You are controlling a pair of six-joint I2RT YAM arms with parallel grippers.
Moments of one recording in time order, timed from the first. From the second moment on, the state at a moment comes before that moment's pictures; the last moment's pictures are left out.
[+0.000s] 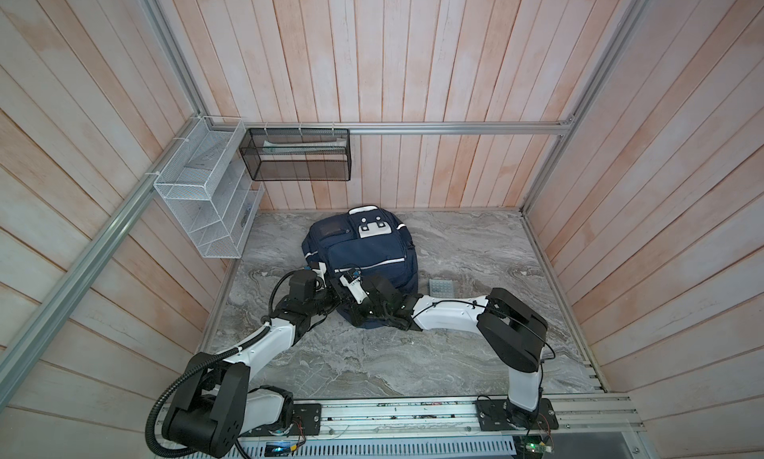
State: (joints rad) left arm -0.26 1.27 0.52 0.20 0.46 -0.94; right arm 1.04 1.93 1.16 0.18 -0.17 0.37
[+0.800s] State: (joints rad) left arm -0.15 1.18 0.54 0.04 0.59 -0.84; right arm 0.64 1.64 0.89 0.01 -0.24 0.20
